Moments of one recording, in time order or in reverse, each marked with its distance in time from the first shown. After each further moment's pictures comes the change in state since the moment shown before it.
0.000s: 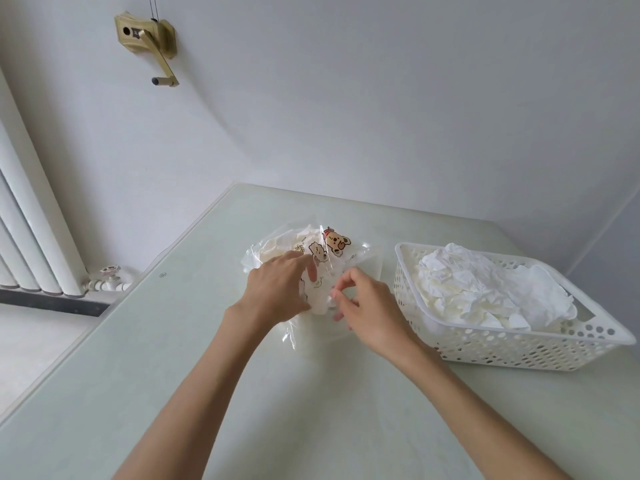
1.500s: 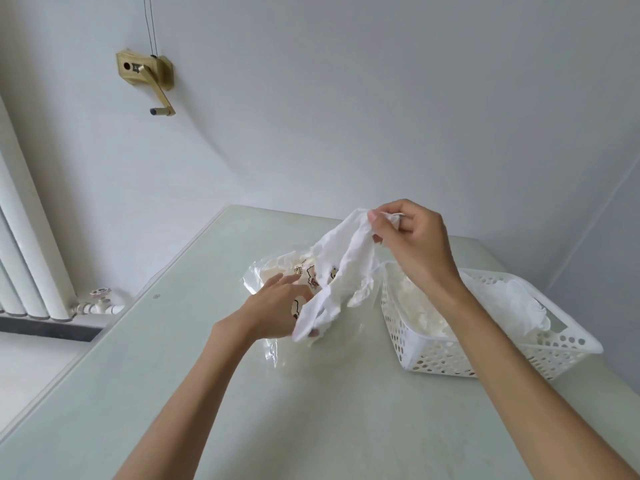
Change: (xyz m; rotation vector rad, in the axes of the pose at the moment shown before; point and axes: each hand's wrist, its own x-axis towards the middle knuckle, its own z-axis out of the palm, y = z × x) left_hand 0.001 -0.004 0.001 -0.193 -0.134 0.169; right_hand 0.020 -0.038 -0.097 0.351 0.357 -0.196
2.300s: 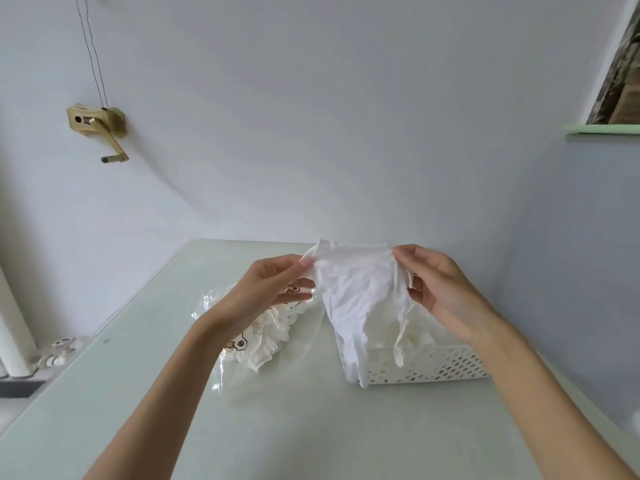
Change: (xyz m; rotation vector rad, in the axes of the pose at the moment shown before) left_hand 0.009 0.101 -0.036 -1.016 0.060 0.176; right_hand -0.025 0.024 -0.118 0.401 -0.160 0.350
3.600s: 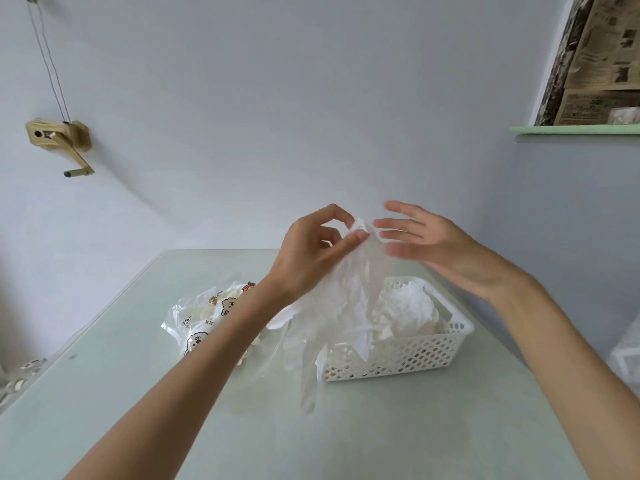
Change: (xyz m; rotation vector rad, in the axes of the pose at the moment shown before) left_hand 0.036 0.053 0.095 0.300 0.103 0.405; right_hand -0.017 -0.054 -0.058 -0.363 -0.155 -0.105
